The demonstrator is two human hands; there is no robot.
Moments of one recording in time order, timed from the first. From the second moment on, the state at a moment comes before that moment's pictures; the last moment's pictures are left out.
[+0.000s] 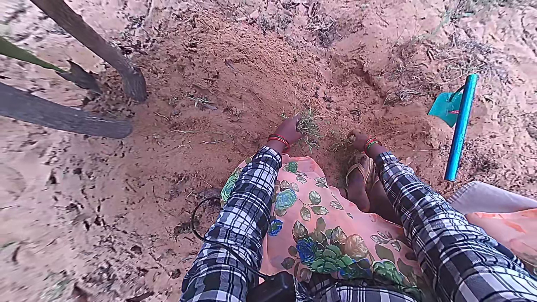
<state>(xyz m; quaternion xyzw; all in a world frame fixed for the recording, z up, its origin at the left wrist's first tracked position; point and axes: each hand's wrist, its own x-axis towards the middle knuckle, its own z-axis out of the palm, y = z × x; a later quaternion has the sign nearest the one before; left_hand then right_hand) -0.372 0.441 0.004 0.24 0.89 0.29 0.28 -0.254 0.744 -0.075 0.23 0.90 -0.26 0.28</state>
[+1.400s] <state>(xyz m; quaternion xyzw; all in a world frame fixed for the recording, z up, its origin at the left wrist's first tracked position) -0.385 0.482 0.048 -0.01 0.88 0.41 0.23 -0.315 0.669 -0.140 0.23 0.90 -0.27 0.25</state>
